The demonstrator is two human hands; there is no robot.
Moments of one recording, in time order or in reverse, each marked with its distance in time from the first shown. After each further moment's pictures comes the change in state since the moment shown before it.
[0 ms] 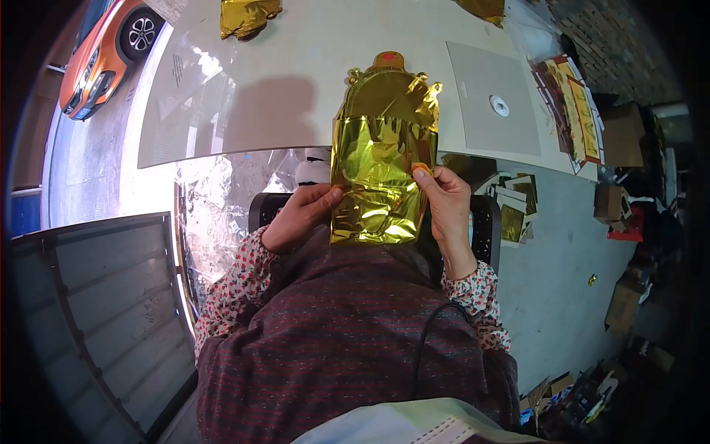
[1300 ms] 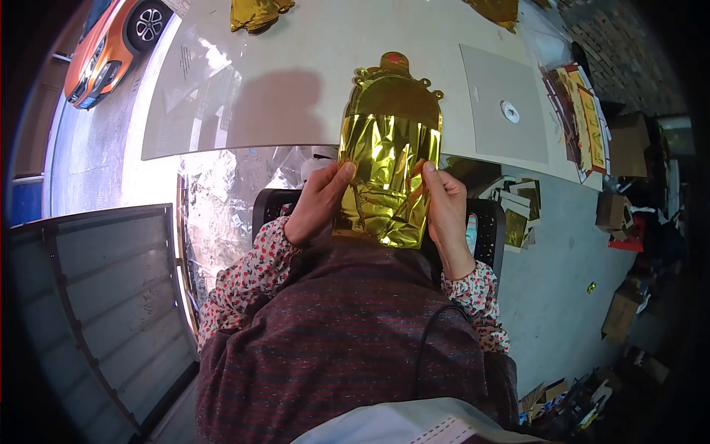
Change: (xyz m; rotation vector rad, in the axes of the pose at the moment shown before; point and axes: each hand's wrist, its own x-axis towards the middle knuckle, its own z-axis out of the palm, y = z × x) left_hand 0.028 0.001 0.017 0.179 0.291 0.257; right_hand 0.001 0.001 0.015 0.014 -0.009 0.073
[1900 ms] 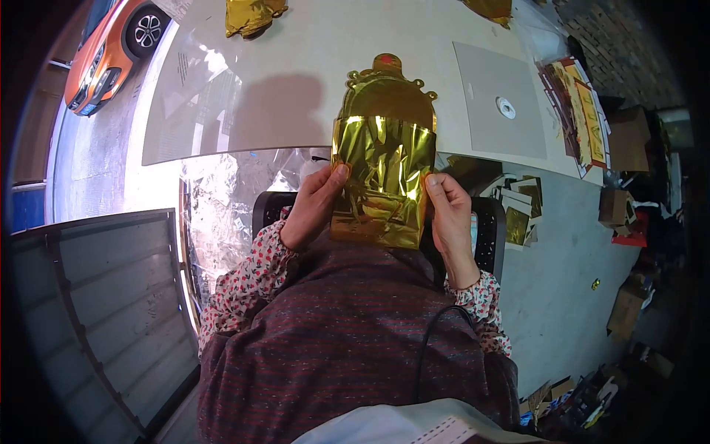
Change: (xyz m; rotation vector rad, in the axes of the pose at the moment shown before) left_hand -0.010 0.016 0.006 -0.265 -0.066 -0.112; right_hand -0.014 0.003 -0.020 0.012 -0.045 -0.051
